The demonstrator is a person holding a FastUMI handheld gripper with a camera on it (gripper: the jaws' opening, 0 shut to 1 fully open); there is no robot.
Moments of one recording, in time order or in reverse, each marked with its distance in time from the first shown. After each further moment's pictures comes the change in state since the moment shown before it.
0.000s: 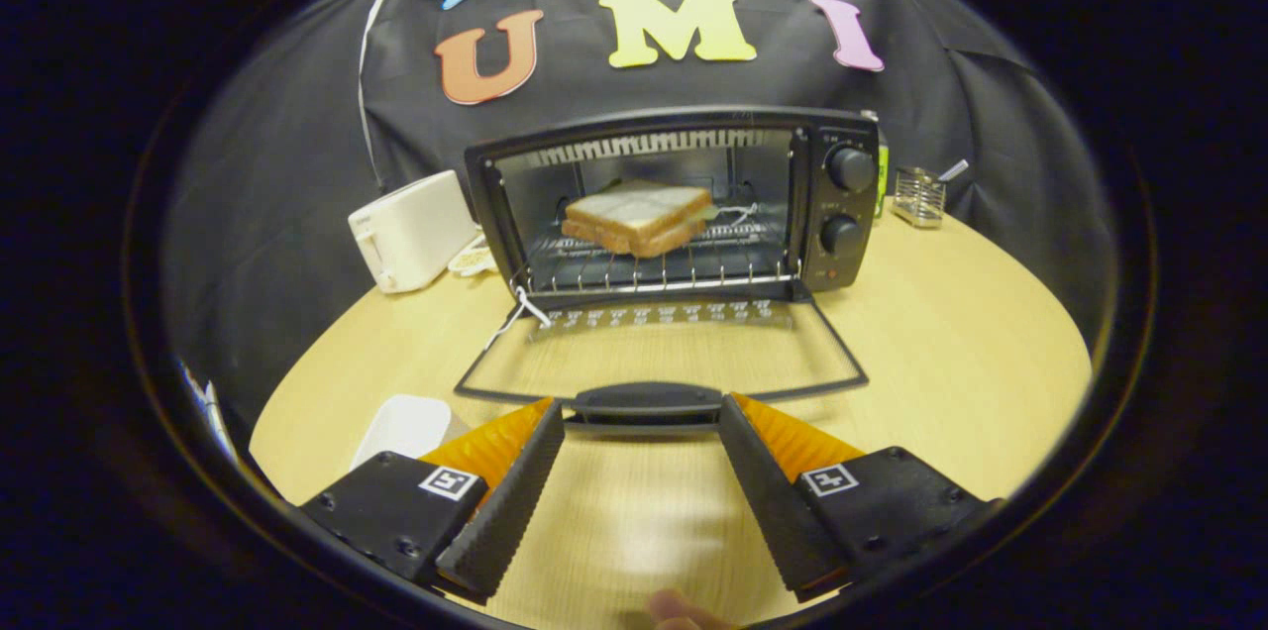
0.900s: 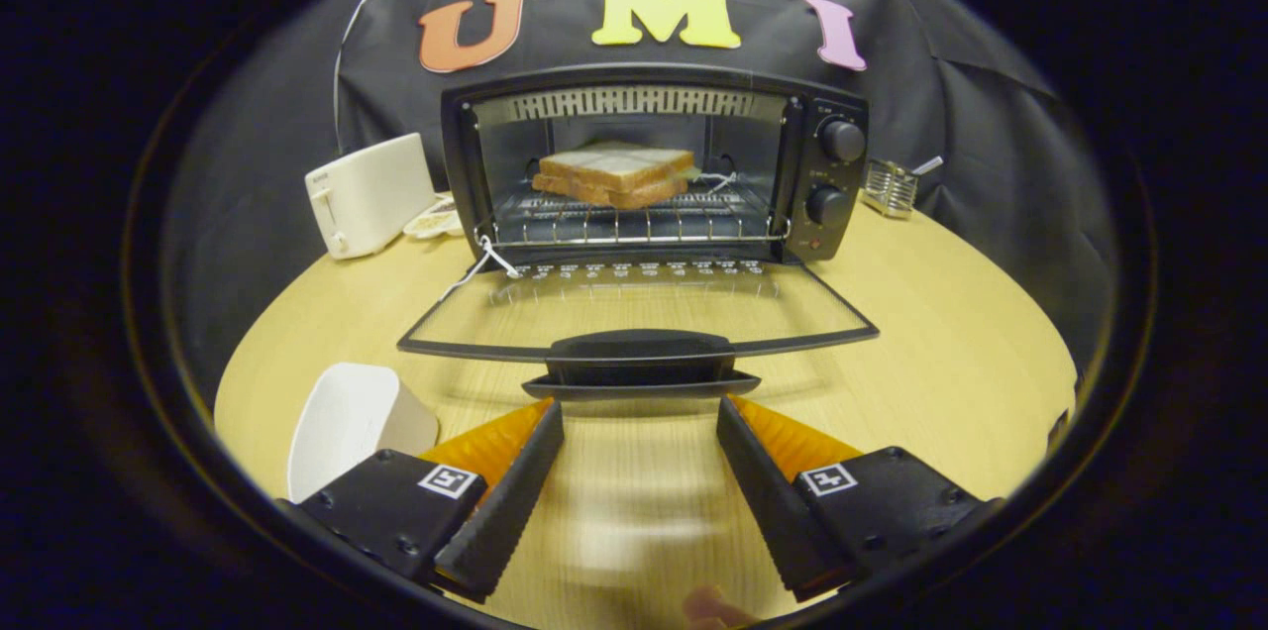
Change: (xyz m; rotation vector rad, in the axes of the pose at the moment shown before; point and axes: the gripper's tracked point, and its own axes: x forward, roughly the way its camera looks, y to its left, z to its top) arm 0.012 -0.011 -0.012 -0.030 -0.030 -0.145
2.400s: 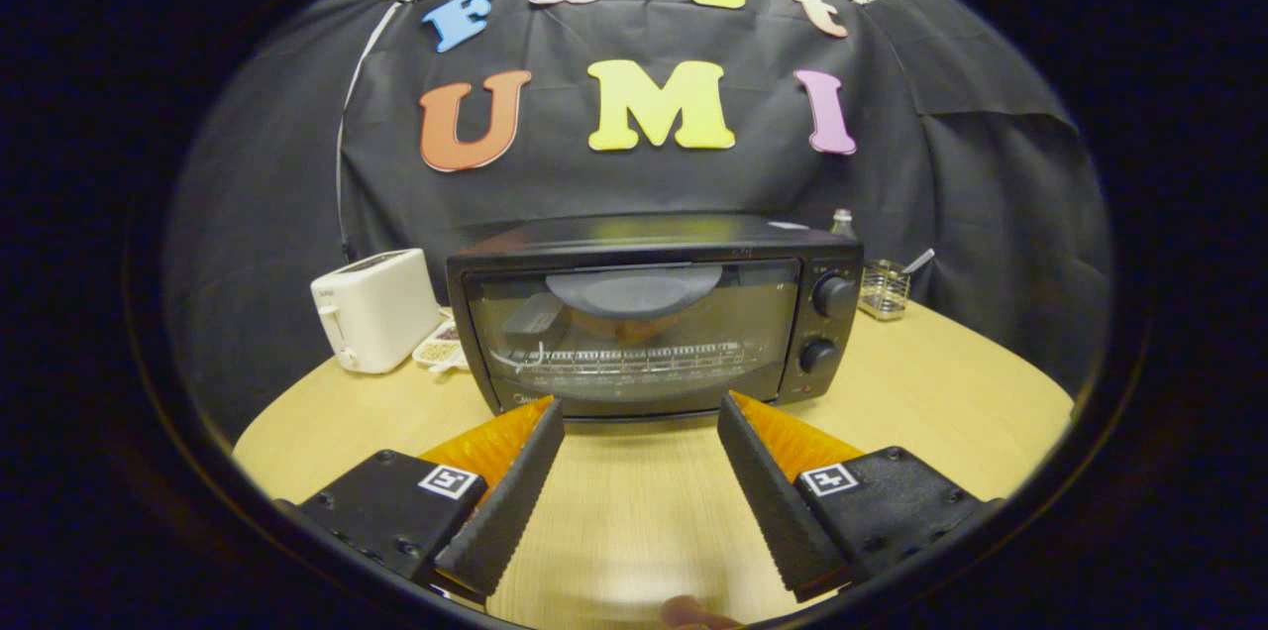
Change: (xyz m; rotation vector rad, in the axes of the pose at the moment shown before) arm -0.026 -0.001 0.081 0.035 -0.282 -0.004
